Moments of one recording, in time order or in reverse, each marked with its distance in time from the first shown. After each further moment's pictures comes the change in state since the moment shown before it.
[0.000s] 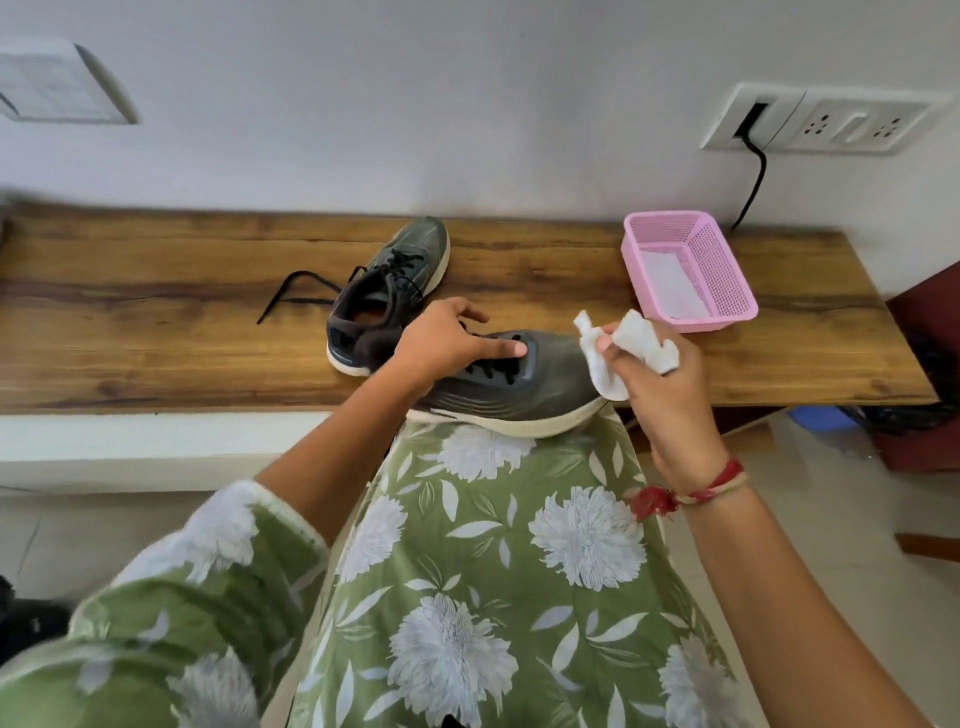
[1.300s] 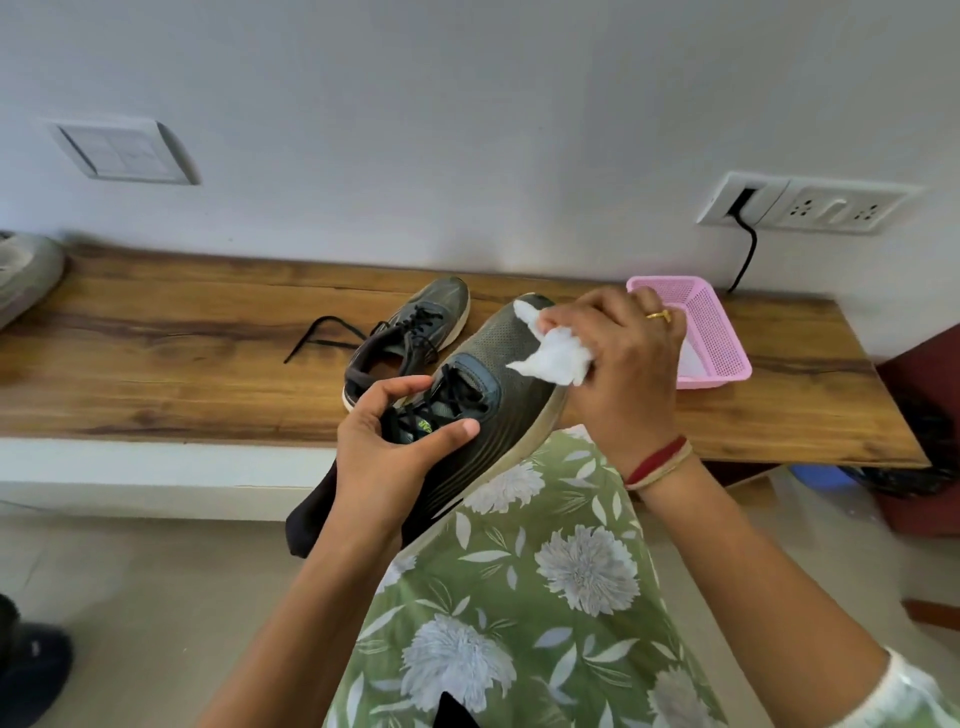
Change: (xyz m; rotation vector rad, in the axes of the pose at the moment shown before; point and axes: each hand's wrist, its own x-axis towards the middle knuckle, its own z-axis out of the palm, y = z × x) left_hand -0.141 0.021 -0.028 -0.747 0.386 0.027; right_hand 0.015 -0.080 0.036 -0.842 0.102 -0.754
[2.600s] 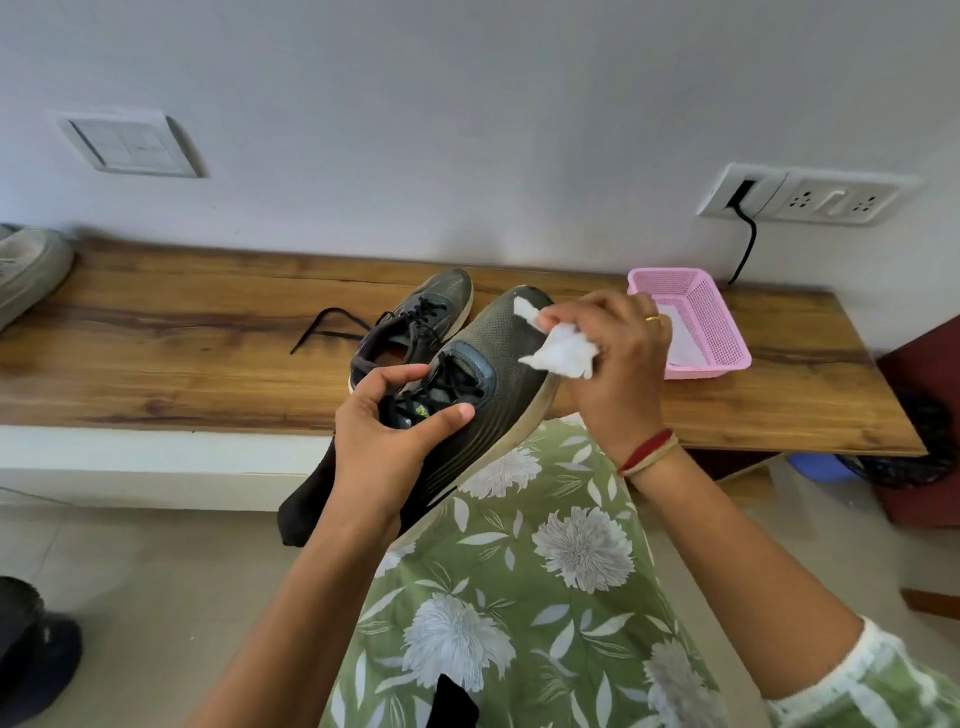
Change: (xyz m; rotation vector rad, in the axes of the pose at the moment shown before) left_hand -0.003 -0.003 -0.010 0.020 0.019 0.032; right_hand -0.015 0.001 0.012 0.203 0.036 0.056
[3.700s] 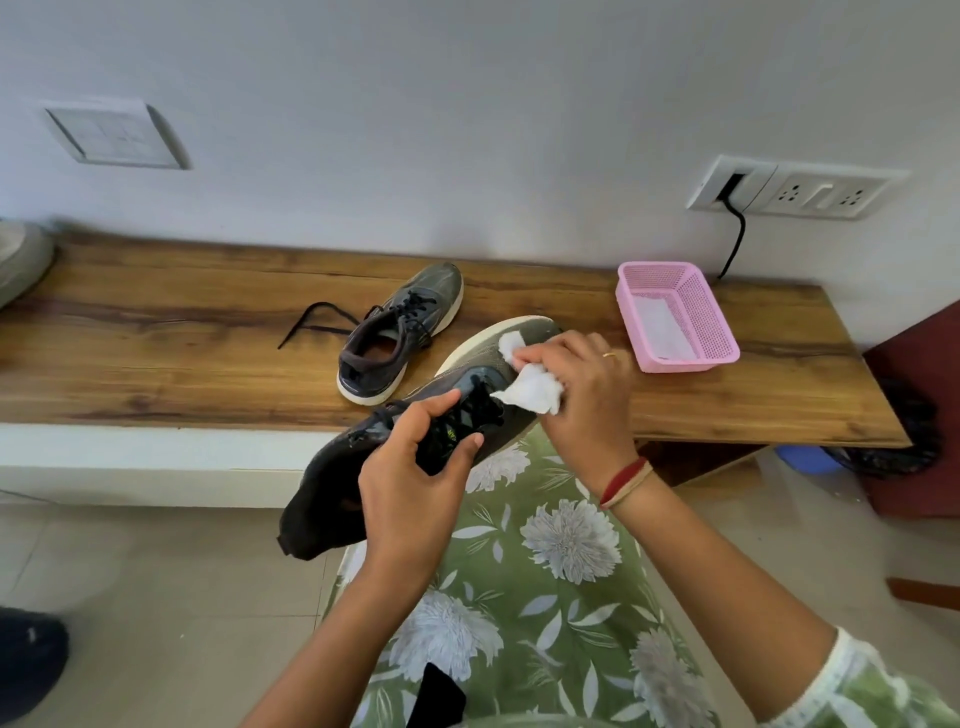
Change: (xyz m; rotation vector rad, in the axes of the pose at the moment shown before) left_hand -0.030 -0.036 0.019 0.387 0.053 0.368; right_hand -0.034 0.009 0.013 -0.075 -0.145 -0.002
